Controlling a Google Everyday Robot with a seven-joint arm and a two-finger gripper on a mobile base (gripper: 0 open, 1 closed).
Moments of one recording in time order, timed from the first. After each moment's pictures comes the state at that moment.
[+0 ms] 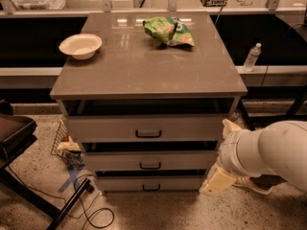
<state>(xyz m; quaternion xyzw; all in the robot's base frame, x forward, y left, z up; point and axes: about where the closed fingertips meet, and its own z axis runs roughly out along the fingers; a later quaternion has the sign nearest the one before) 0.423 -0.165 0.743 -0.54 0.80 -0.03 0.27</state>
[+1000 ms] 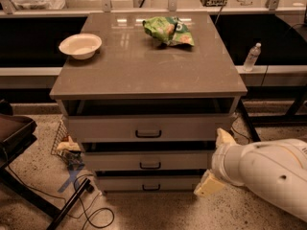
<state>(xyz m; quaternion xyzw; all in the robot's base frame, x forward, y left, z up) 0.442 -0.168 0.679 -0.53 0.80 -0.06 0.29</state>
